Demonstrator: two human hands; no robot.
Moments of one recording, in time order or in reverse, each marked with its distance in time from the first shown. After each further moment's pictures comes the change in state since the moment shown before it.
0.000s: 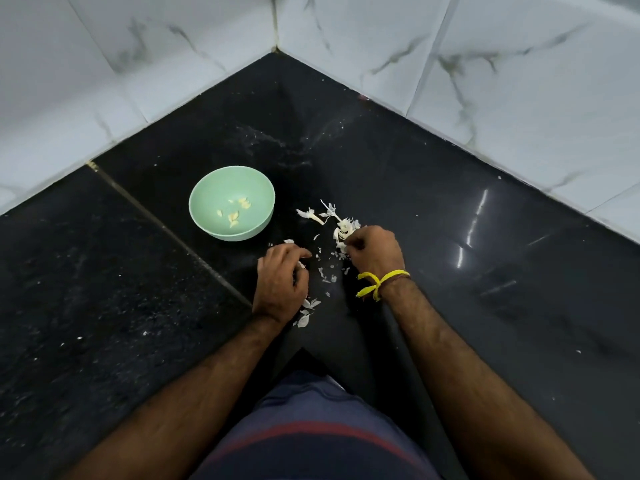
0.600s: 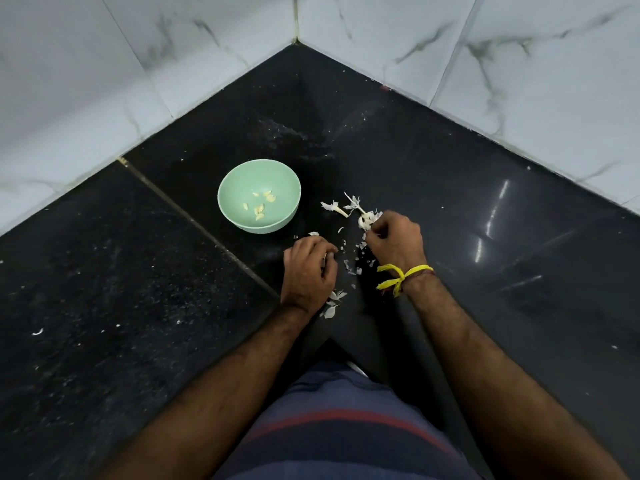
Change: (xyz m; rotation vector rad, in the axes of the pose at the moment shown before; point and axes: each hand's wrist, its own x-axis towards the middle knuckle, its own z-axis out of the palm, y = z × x) left_hand -0.001 0.000 0.001 0.008 -0.008 -0.016; right_hand -0.006 -0.017 0.001 0.141 0.121 0.044
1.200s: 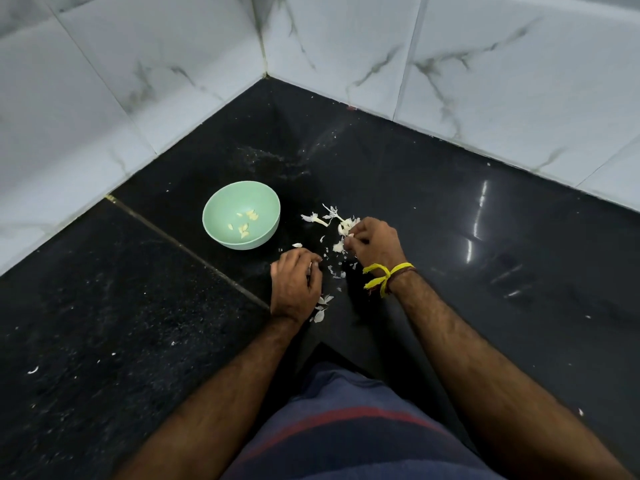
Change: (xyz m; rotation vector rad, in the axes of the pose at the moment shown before) left_hand -0.005 0.002 0.000 0.041 0.016 0.033; right_hand -0.017 -0.001 -0.013 0.217 -0.053 0.019
